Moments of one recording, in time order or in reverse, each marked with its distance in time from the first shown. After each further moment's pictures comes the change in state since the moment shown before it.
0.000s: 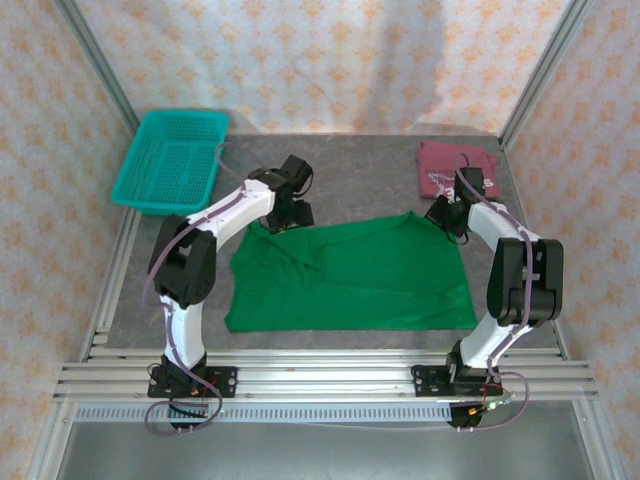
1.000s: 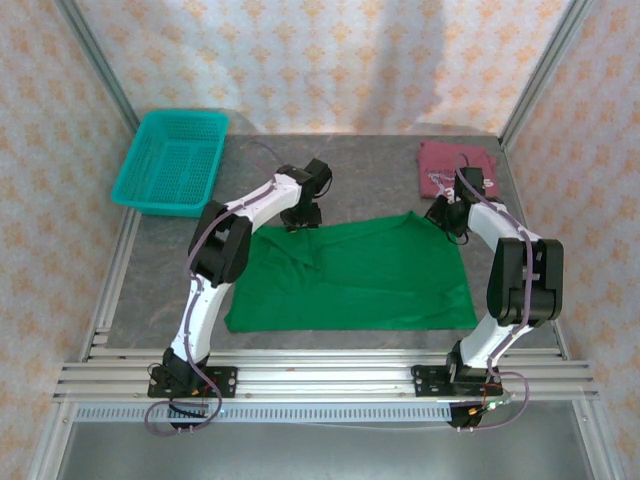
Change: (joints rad) left arm -0.018 0.311 0.276 -0.127 -0.087 0.025; right arm 0.000 0.000 0.000 0.000 -0.008 -0.003
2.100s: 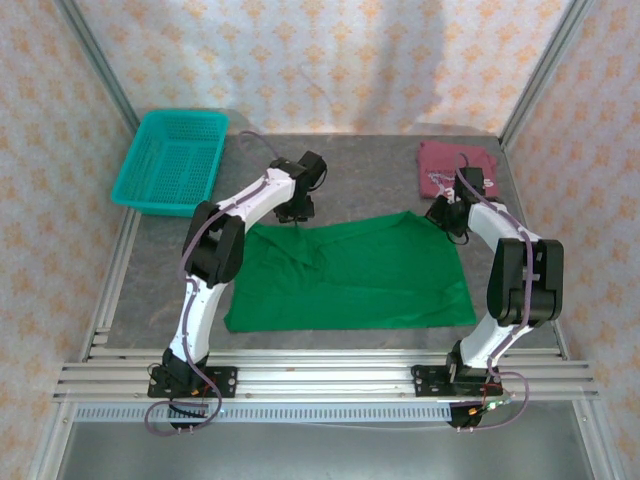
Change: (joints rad) left arm 0.024 -0.045 0.024 -0.039 -0.090 0.042; right arm 0.000 -0.003 0.000 -0.002 0.001 -0.016
